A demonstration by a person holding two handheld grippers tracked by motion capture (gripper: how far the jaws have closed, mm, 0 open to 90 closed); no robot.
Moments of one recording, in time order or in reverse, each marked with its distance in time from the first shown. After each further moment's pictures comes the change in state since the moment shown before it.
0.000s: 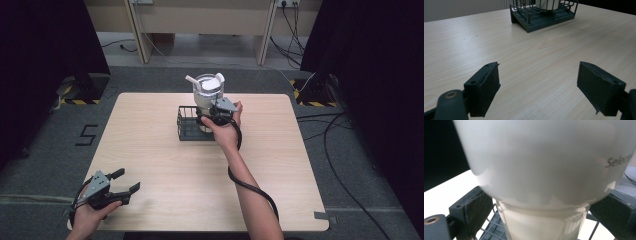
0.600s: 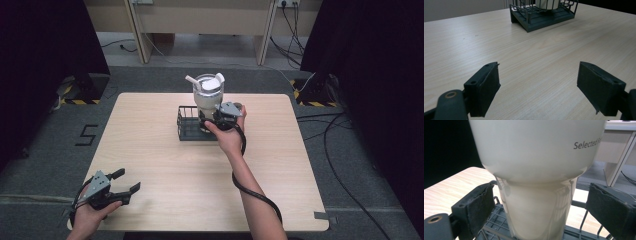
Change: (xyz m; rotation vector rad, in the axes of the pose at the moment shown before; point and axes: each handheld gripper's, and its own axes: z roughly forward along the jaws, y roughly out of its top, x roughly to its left) left arm -0.001 0.000 0.000 0.001 0.000 0.001; right arm -0.002 -0.005 -0.021 0.003 -0.010 0.002
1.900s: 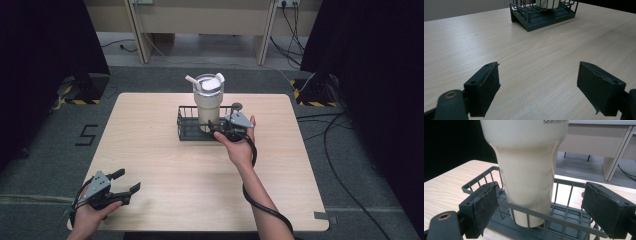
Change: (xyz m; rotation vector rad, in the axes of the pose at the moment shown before) left arm 0.000 -0.001 0.000 0.004 0.004 -0.004; right arm -0.011 -0.016 -0.042 0.029 -0.004 0.009
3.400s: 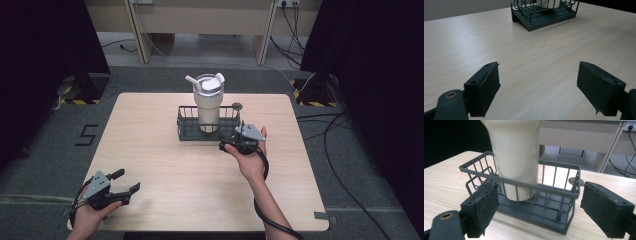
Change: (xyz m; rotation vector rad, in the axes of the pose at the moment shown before) left arm 0.000 0.000 -0.001 0.004 0.006 0.002; right arm -0.014 -0.022 -0.041 0.029 -0.036 -0.012
